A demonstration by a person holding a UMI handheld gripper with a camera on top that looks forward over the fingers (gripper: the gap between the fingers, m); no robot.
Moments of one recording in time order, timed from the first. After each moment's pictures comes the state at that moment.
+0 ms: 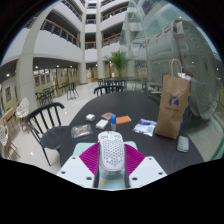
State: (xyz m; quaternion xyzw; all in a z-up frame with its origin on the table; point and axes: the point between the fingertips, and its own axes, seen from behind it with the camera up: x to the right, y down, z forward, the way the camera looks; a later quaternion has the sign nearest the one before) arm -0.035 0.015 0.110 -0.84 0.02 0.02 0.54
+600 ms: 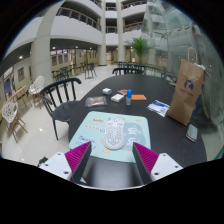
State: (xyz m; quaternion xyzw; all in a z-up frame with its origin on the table) arm -0.055 -0.055 0.033 -0.88 -0.09 0.05 0.46
